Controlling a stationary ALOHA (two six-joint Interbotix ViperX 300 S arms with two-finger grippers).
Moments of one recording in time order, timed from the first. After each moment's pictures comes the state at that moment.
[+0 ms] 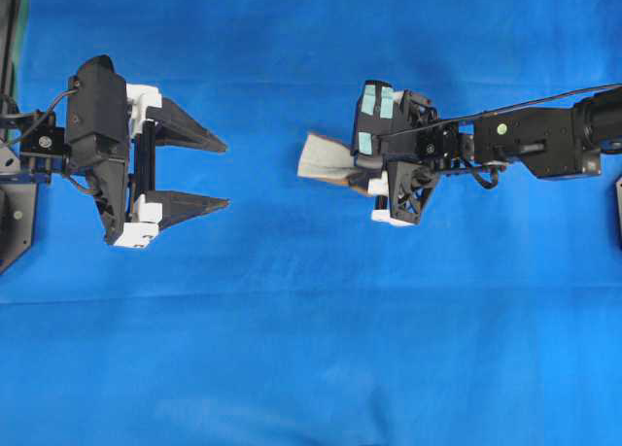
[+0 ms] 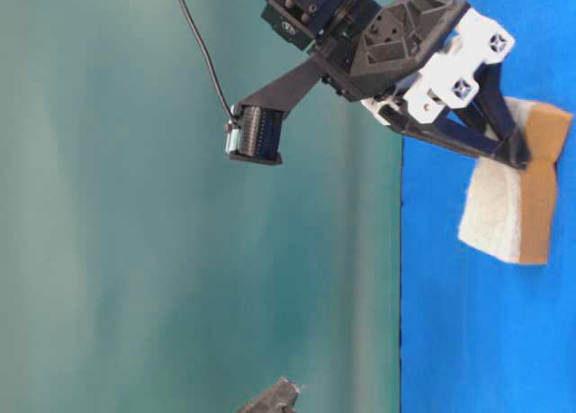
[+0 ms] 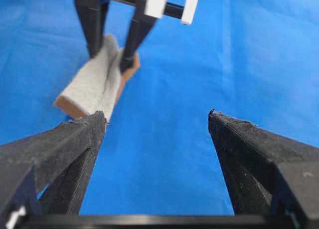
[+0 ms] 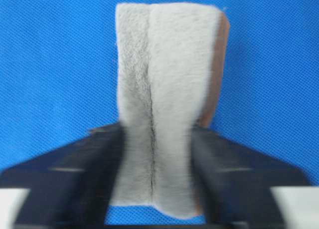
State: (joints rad) left arm 0.02 -0.50 1.01 -0.03 -0.17 -0.08; right arm -0.14 0.16 0.67 -0.18 0.03 0.18
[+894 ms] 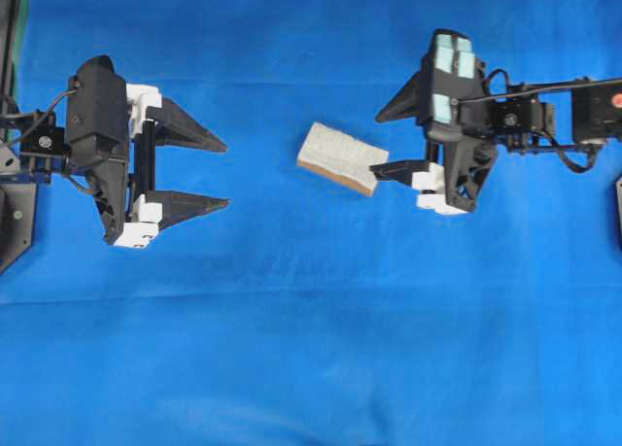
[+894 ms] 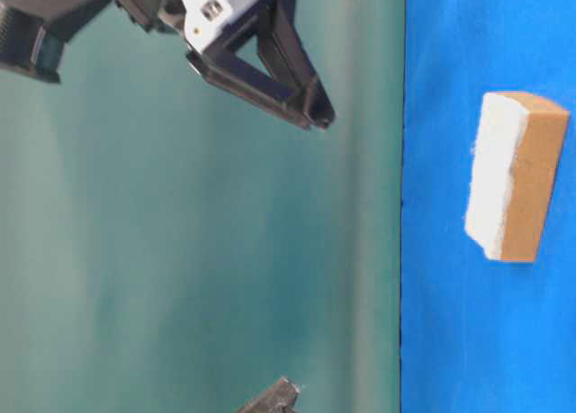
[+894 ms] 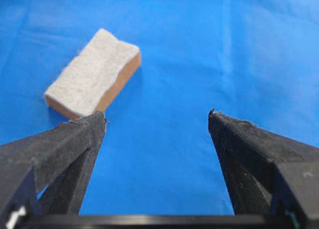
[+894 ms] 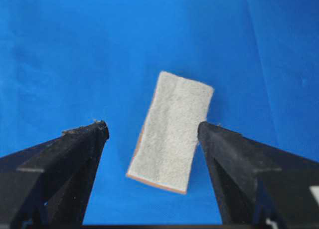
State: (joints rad) left arm 0.02 -0.50 1.01 -0.03 -0.17 -0.08; right arm -0.10 -0.25 0.69 -0.19 0.23 0.18
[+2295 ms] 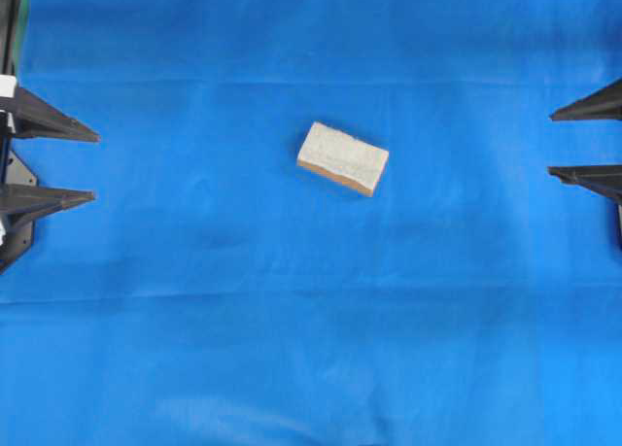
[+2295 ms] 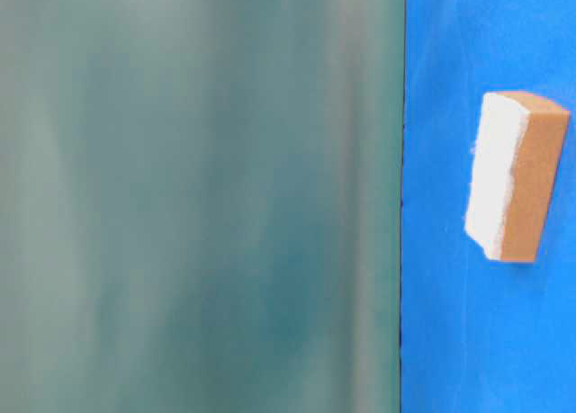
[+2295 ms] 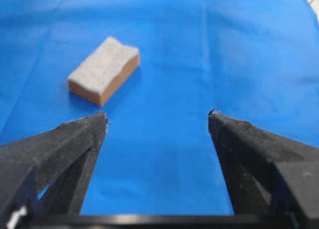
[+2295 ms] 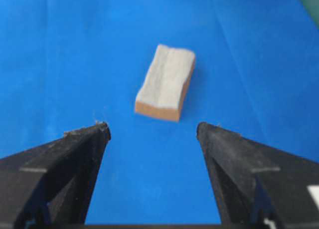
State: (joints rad) left arm 0.02 -1.26 1.26 -0.02 0.15 -0.08; right arm -0.09 -1.18 1.23 -0.16 0.30 0.19
